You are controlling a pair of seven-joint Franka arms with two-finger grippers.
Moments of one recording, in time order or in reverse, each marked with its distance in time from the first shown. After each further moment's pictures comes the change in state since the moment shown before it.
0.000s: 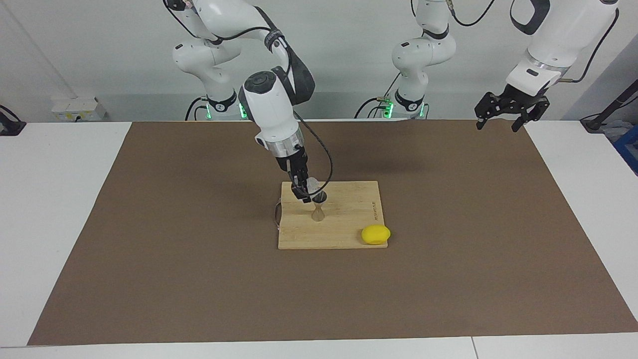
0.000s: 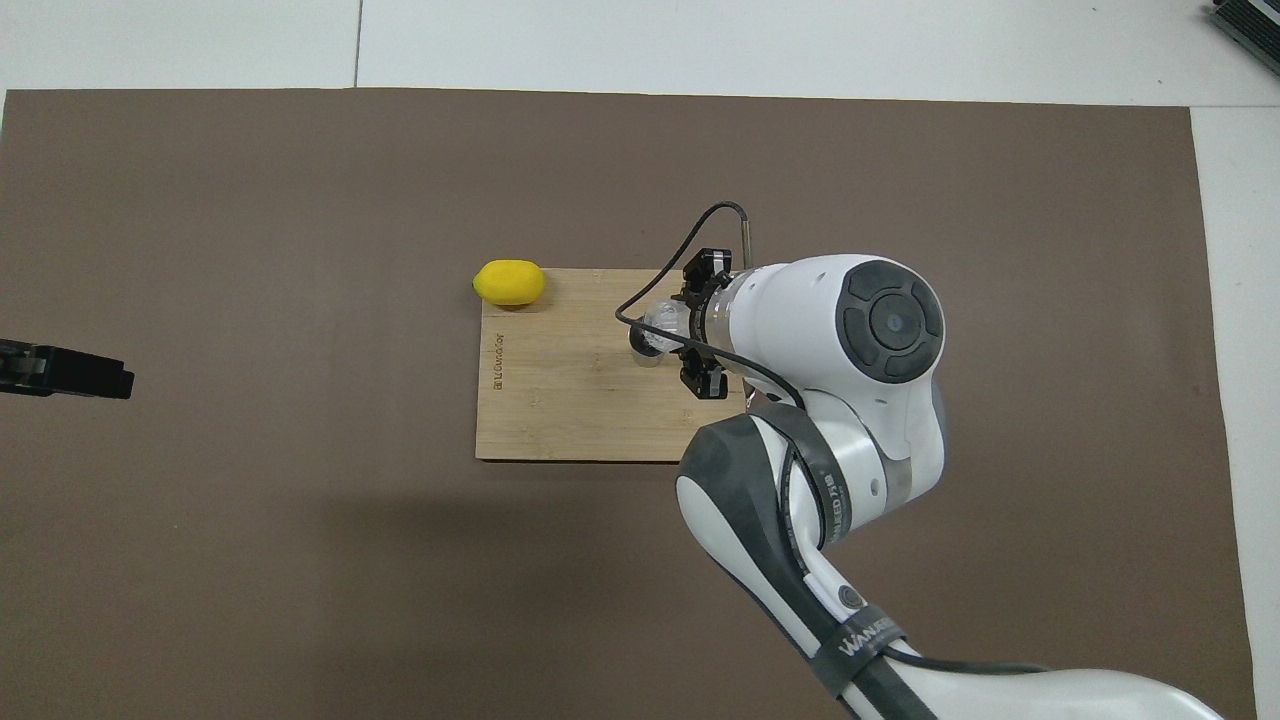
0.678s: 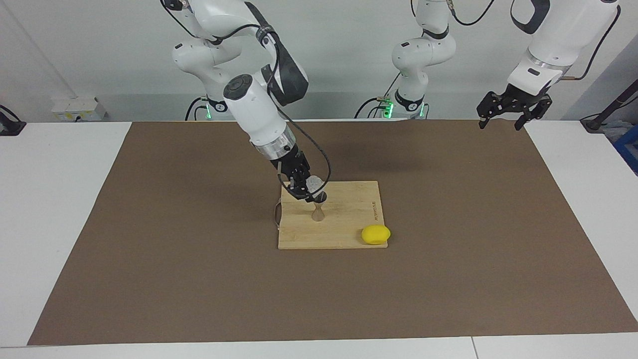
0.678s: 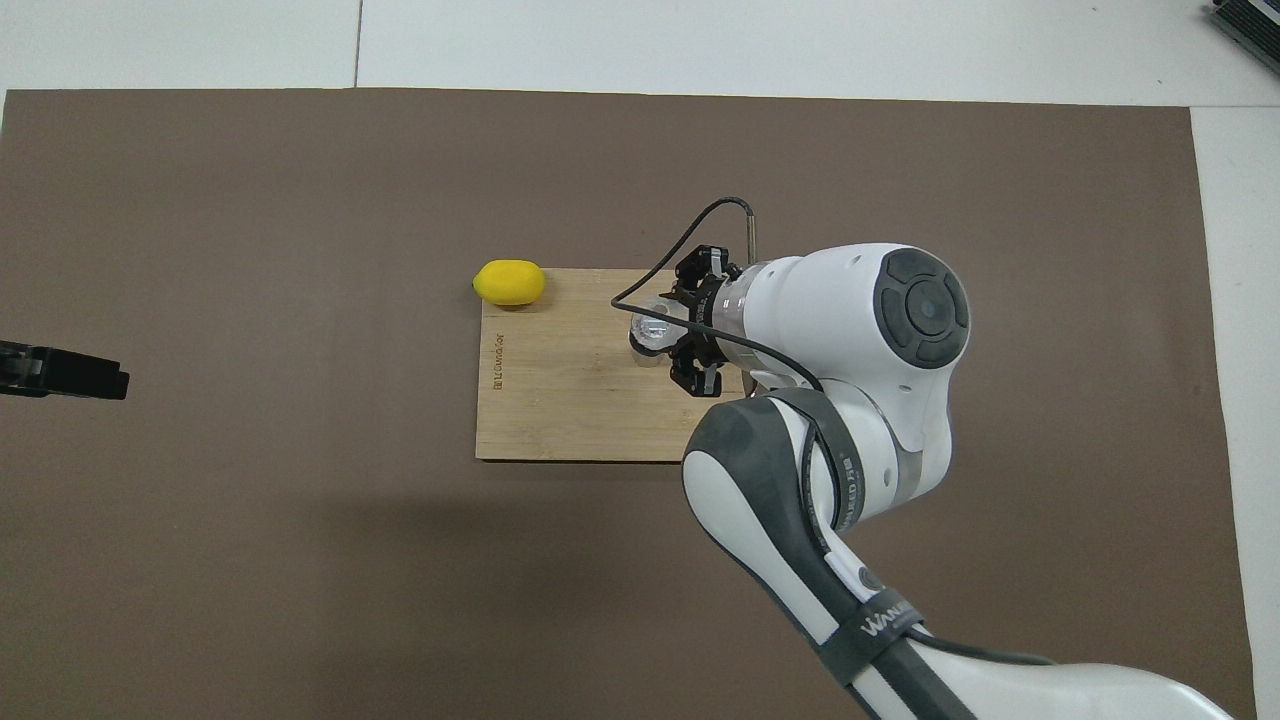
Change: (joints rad) left arm 0.001 -0.004 0.001 0.000 0.008 -0.009 -0.009; right arm -0.056 -0.016 -0.004 0.018 0.258 -0.001 -0.167
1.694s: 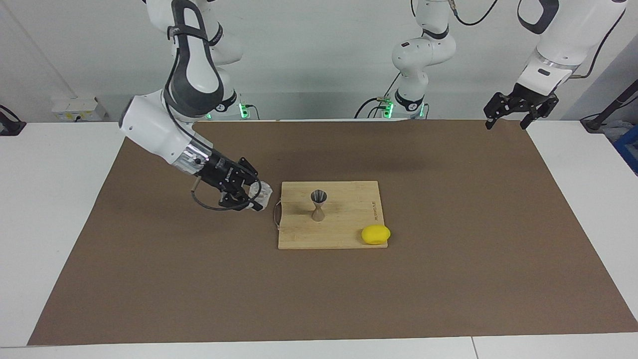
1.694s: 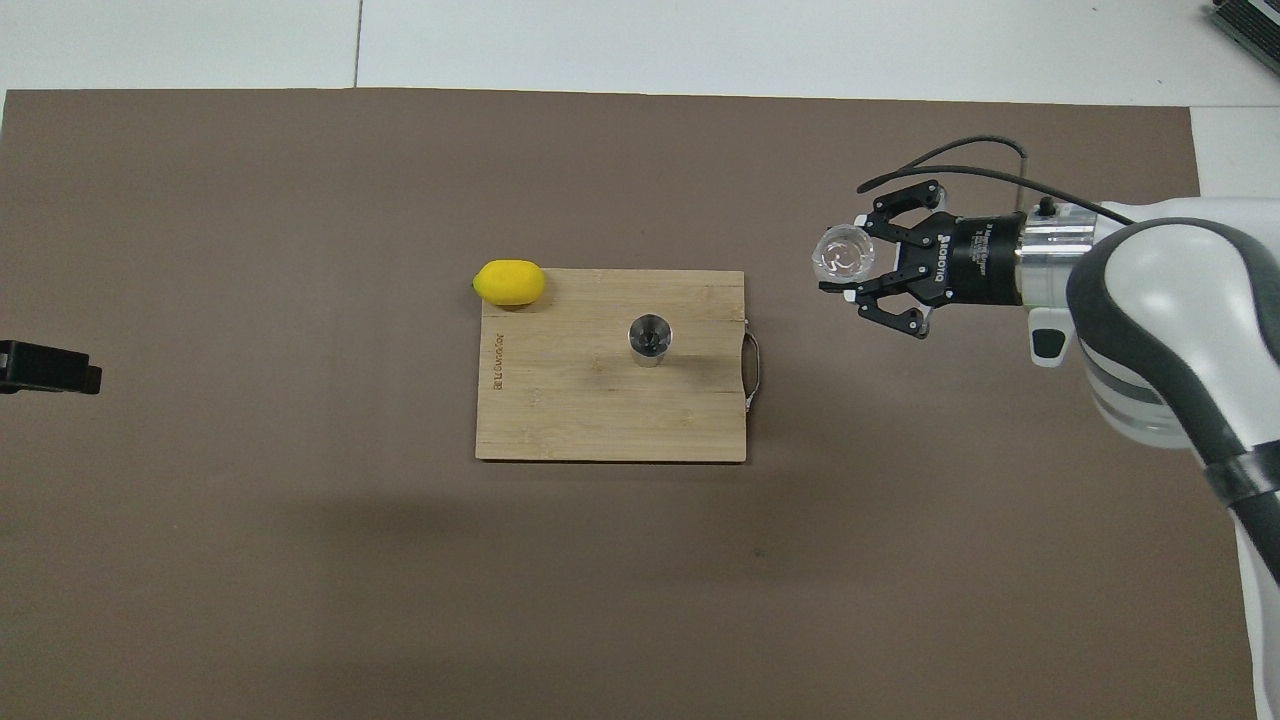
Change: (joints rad) left arm -0.146 0.007 0.170 -0.014 0.001 0.041 -0.028; right arm -0.421 -0.049 -0.003 -0.090 0.549 -0.315 -0.621
